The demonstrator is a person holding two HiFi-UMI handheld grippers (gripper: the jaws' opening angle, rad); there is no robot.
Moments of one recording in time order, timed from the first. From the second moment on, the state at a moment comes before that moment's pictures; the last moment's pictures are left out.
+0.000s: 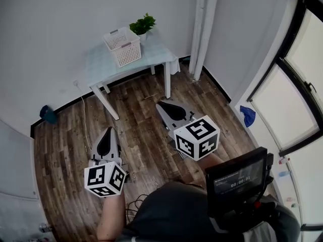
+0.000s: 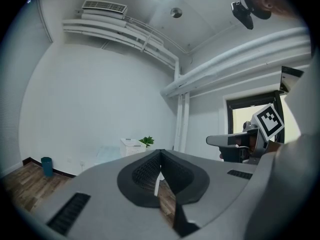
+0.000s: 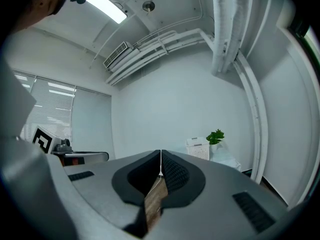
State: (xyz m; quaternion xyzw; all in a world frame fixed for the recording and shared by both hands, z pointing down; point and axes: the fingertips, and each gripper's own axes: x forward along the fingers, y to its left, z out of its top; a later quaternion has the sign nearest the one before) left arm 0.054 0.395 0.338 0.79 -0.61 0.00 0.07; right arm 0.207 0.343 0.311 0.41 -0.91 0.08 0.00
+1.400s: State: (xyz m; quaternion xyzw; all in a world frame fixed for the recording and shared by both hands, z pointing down) left arm -0.028 0.259 0.342 0.77 -0.63 0.01 0.06; right arm 0.121 0.198 0.325 0.37 -0.93 0.08 0.01
